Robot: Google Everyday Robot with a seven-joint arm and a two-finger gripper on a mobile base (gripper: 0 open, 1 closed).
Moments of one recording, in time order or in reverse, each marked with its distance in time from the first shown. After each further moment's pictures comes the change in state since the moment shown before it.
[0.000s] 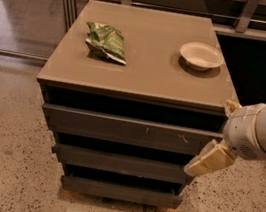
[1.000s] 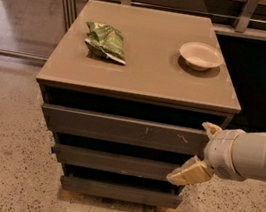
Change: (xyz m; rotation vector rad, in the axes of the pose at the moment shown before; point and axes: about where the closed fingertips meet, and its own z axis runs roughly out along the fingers) arm 0.020 0.032 0.053 -0.023 -0.063 0.086
